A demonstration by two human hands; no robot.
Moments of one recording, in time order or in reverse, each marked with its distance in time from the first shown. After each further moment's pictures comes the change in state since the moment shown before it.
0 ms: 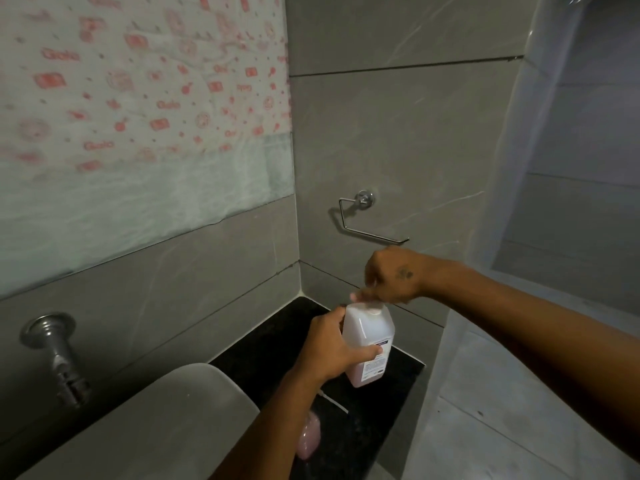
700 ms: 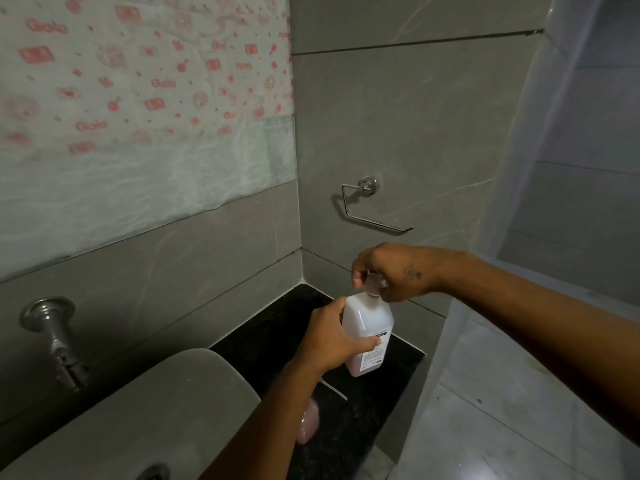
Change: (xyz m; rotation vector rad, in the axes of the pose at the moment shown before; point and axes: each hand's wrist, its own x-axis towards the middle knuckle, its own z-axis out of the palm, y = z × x) left_hand 0.002 -0.006 0.006 0.008 -0.006 -0.034; right_hand 0.001 0.012 0.003 -0.004 -0.021 -0.289
